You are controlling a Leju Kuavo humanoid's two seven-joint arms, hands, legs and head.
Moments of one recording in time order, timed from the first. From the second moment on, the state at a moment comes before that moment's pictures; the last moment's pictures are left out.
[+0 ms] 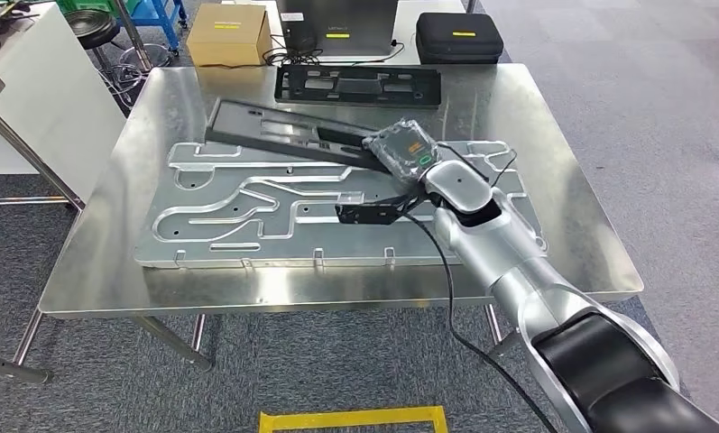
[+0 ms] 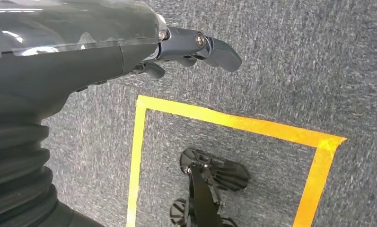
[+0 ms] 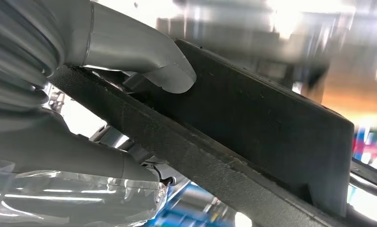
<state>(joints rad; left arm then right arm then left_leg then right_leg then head) -0.09 0.01 1.37 -0.23 -0.97 -0.06 -0.30 -1.00 0.00 0.56 -0.71 1.22 -0.17 -0.24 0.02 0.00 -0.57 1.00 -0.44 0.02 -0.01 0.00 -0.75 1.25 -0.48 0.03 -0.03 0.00</state>
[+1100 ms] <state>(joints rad) -0.09 0.01 1.35 -0.23 -0.98 -0.09 -0.39 -1.00 0.05 0.70 -0.36 1.33 -0.28 -0.17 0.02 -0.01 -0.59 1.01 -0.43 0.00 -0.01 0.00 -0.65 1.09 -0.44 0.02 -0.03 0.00</state>
